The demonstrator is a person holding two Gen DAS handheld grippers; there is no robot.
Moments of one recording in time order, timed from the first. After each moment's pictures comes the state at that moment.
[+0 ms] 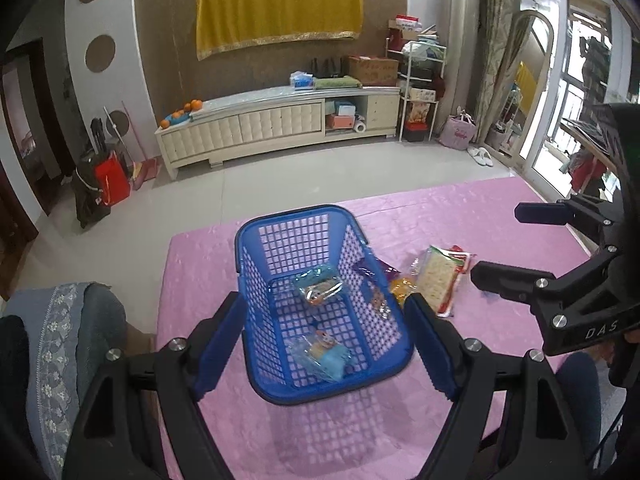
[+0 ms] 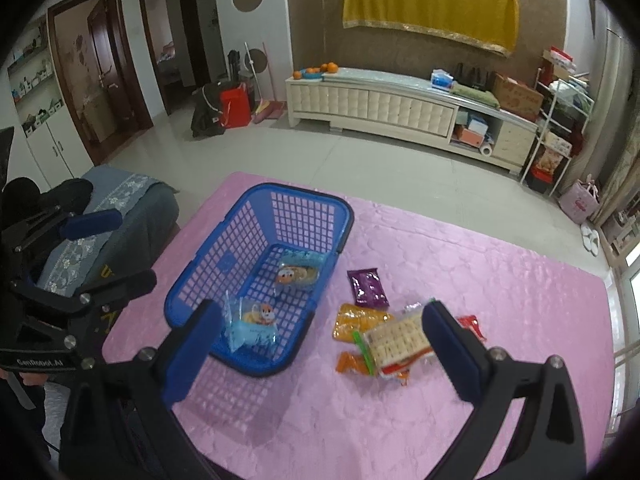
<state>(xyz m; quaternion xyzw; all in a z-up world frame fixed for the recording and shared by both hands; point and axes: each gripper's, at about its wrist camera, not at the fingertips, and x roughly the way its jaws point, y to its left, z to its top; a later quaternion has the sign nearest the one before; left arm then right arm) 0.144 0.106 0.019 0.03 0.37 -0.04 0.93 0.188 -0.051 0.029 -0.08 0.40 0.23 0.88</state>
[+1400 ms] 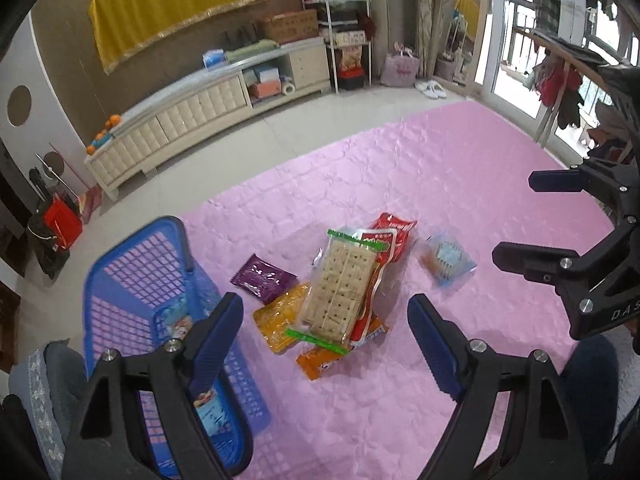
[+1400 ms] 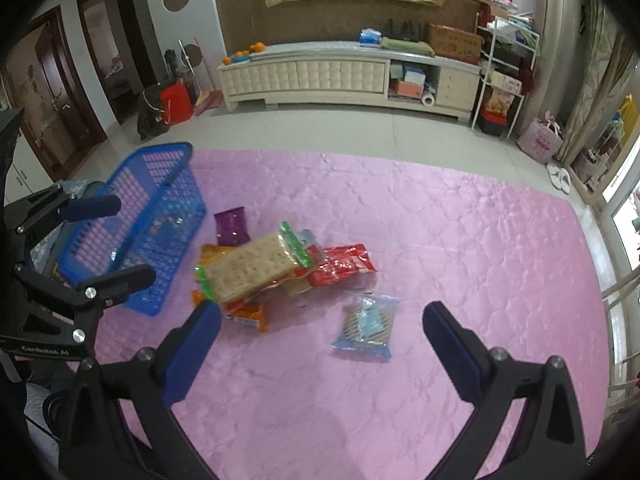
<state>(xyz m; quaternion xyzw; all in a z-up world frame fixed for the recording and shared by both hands) 0.259 -0.060 -0.080 0.13 0.44 -0.12 0.88 0.229 -0.224 -0.069 -0.04 0.45 0.16 0.88</state>
